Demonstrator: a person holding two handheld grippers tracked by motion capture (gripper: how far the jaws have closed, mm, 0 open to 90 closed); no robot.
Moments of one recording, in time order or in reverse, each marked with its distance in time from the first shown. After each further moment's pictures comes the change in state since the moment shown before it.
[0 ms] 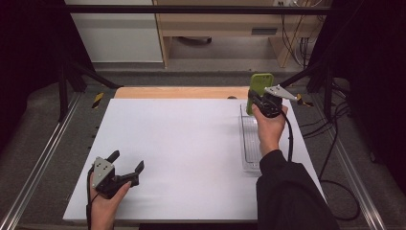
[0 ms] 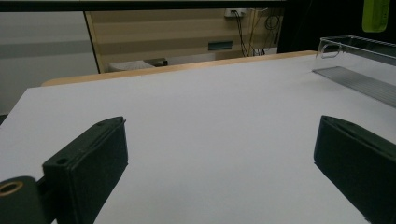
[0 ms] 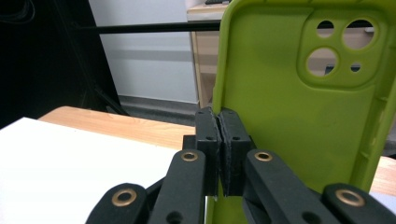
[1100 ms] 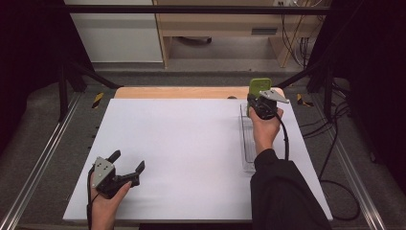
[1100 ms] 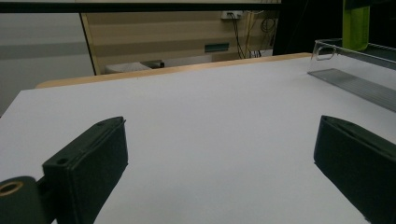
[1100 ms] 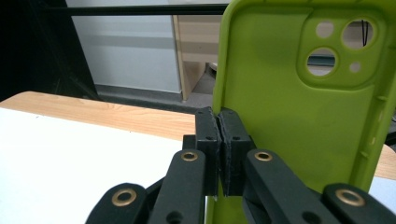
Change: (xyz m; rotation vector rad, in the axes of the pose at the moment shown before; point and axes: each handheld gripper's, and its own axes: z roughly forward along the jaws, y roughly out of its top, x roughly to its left) left arm -0.002 0.000 0.001 -0.005 -0.017 0.005; right arm -0.006 -0.025 0.024 0.033 -0.079 -0.019
